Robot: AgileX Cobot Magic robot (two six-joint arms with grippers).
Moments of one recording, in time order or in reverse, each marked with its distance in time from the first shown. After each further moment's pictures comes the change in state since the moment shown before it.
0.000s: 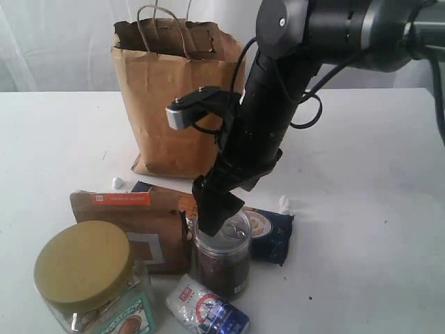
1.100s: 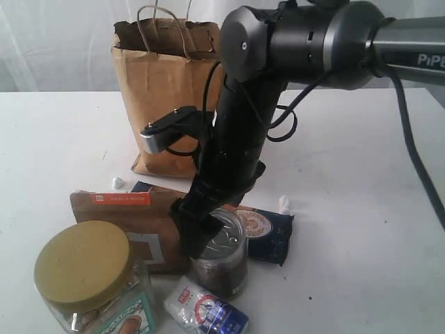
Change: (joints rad) left arm 0.000 0.000 0.000 0.000 0.000 0.000; right arm 0.094 0.040 -0.010 -0.077 0.007 0.077
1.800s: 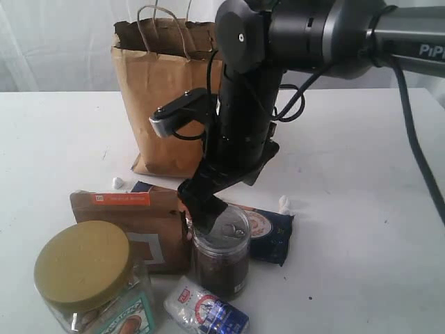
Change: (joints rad) left arm 0.000 0.000 0.000 0.000 0.000 0.000; right arm 0.007 -0.002 -0.053 -0.124 0.000 0.183
